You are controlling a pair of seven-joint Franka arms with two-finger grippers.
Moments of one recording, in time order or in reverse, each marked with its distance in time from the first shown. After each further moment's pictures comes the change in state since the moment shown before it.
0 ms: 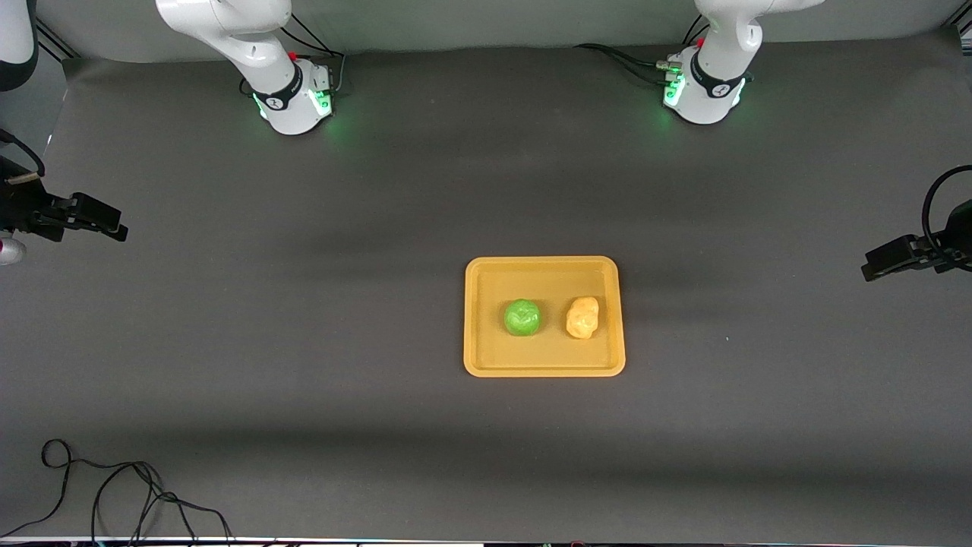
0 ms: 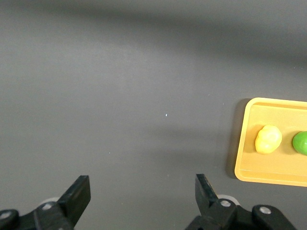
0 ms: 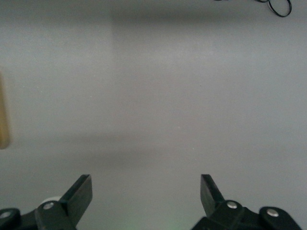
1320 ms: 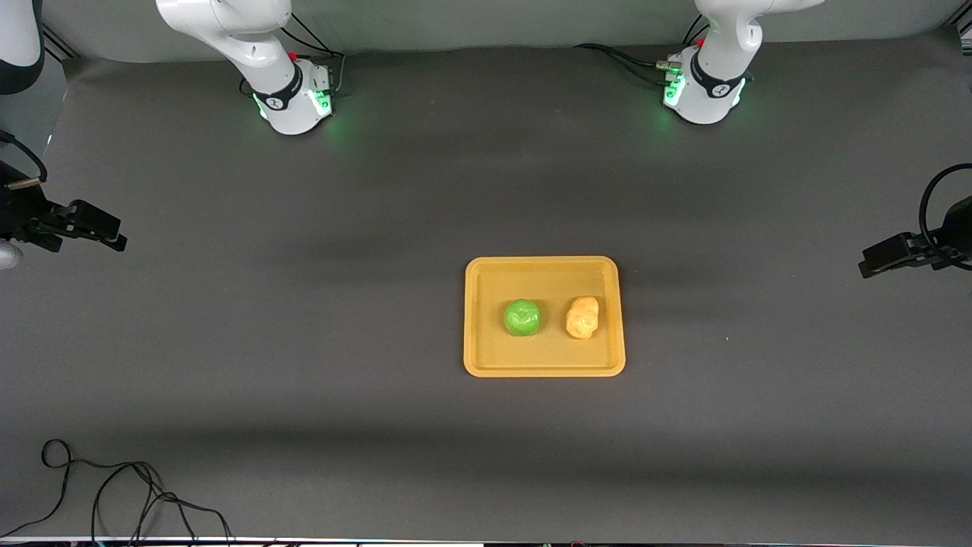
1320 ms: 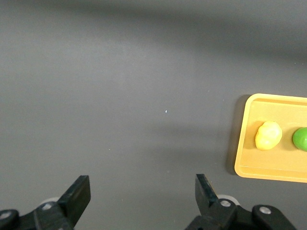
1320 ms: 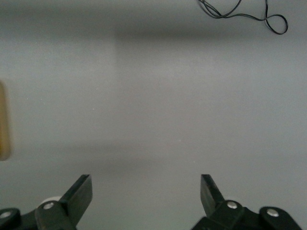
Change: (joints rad) left arm -0.001 -0.001 -0.002 0.000 0.001 -0.018 0.000; right arm -0.004 0.000 0.010 -0.010 0.000 0.066 0.000
